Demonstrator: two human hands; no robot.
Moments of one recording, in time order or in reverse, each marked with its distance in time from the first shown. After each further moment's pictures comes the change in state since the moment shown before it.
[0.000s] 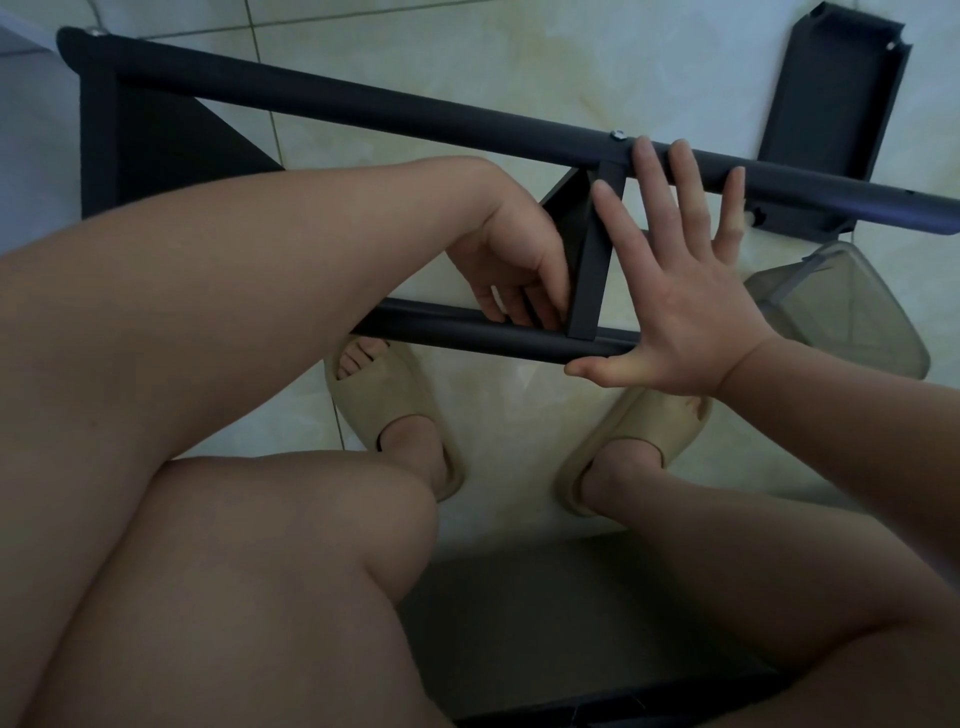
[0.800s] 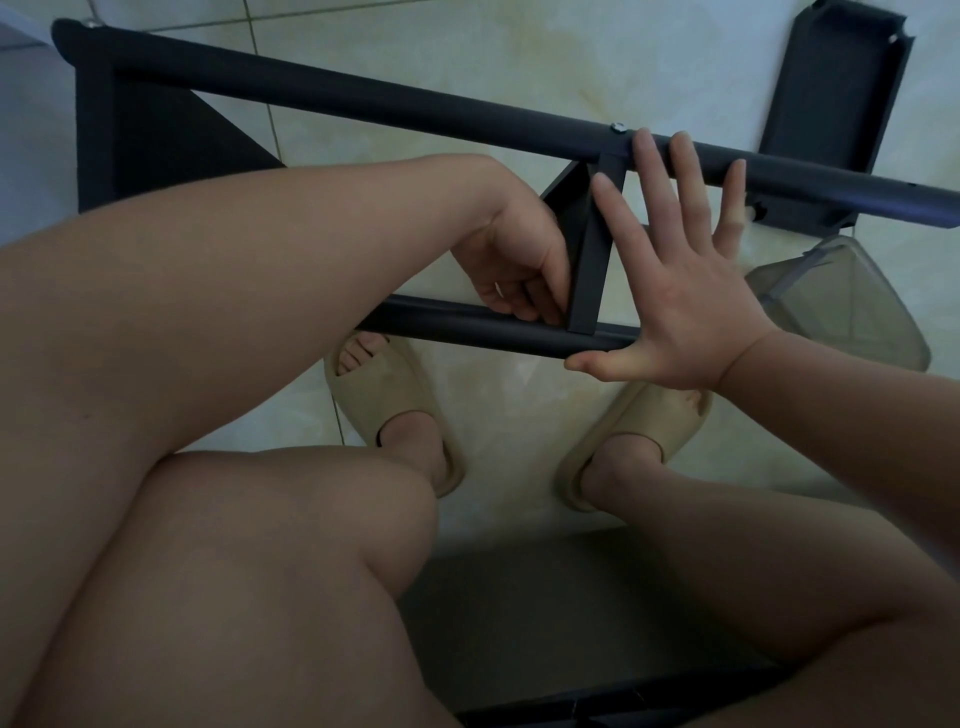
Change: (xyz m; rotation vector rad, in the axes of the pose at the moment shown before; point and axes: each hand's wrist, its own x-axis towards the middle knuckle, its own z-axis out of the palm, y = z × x) left_hand 0.005 0.003 0.003 -0.069 0.079 -0.046; right_hand 0.000 -0.001 -0.002 -0.006 -0.019 -0.001
